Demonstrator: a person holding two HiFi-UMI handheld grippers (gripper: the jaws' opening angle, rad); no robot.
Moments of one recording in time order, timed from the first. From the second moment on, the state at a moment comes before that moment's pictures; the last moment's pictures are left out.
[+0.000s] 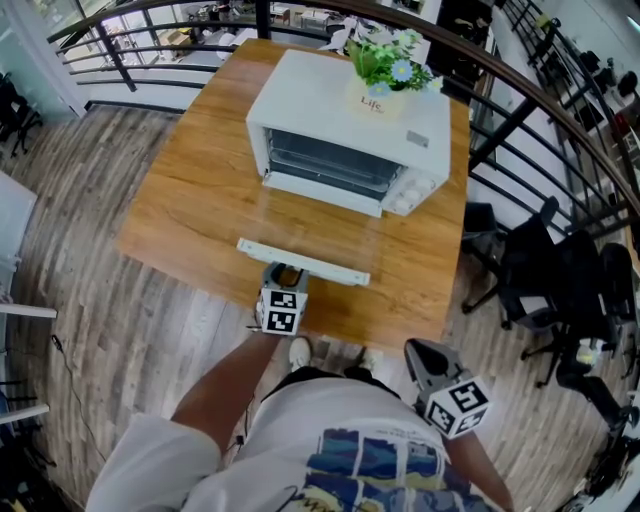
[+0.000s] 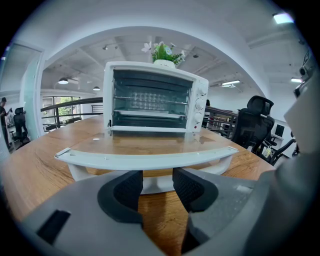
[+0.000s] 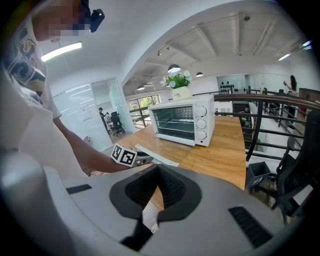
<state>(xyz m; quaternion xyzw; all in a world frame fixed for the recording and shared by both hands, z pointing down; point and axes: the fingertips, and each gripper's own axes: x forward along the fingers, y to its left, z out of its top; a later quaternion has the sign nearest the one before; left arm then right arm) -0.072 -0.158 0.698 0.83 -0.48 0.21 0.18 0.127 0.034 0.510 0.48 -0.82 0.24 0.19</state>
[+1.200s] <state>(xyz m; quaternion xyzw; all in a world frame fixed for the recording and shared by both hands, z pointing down) -0.072 -0.158 0.700 0.83 -0.49 0.21 0.18 0.136 0.029 0.509 0.48 -0.82 0.24 0.18</state>
